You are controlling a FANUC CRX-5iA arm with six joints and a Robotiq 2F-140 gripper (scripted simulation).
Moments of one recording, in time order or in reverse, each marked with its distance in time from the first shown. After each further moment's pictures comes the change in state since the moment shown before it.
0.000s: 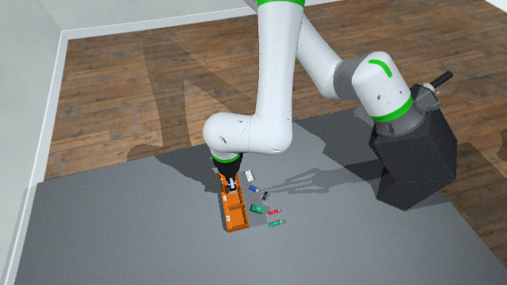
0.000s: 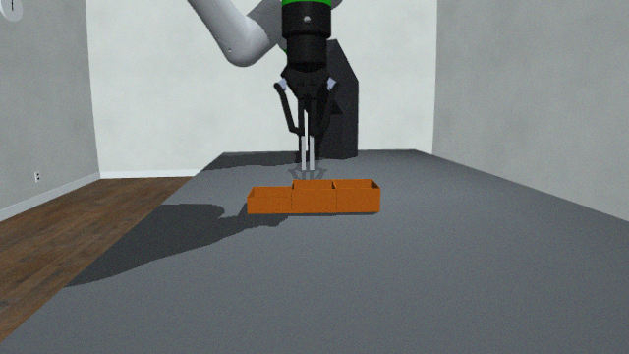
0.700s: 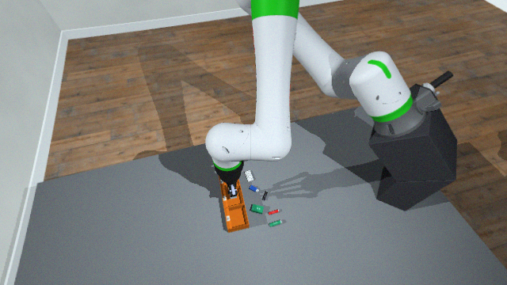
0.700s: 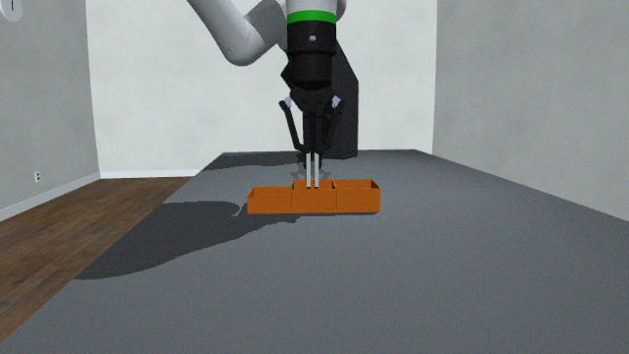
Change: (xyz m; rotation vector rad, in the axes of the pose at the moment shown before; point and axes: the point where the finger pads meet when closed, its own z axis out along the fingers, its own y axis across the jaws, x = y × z) arm -0.001 -0.009 0.033 -0.001 -0.001 0.001
